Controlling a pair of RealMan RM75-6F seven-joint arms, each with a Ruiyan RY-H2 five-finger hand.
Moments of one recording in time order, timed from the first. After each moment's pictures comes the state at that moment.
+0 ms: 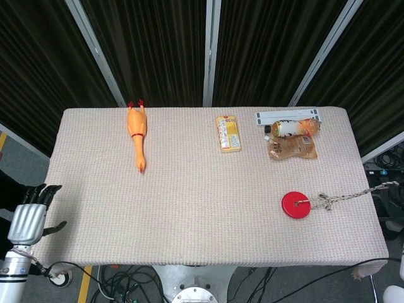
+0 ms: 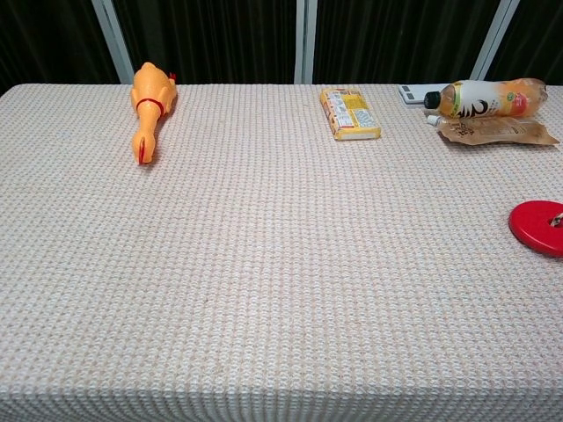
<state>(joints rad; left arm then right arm) -0.11 -1.32 -0.04 -1.37 1.49 1.46 0.02 0.19 -1.17 0.28 -1.38 -1.05 1.26 0.37</state>
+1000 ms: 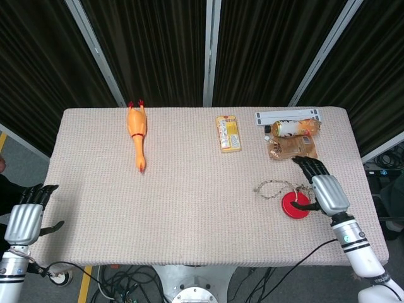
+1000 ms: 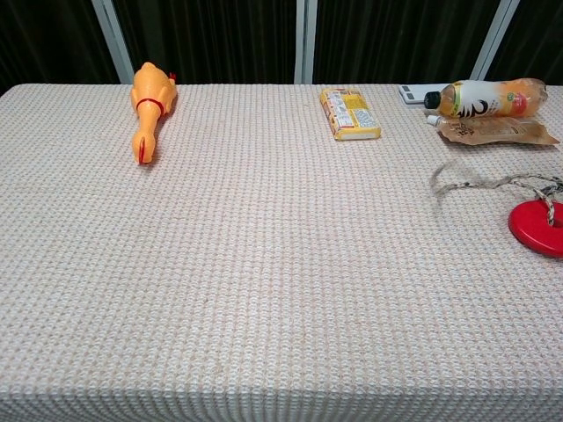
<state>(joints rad) -0.11 -1.32 -0.04 -1.35 1.49 1.47 -0.01 0.36 -1.10 0.14 -1.71 -1.42 1.17 0.17</state>
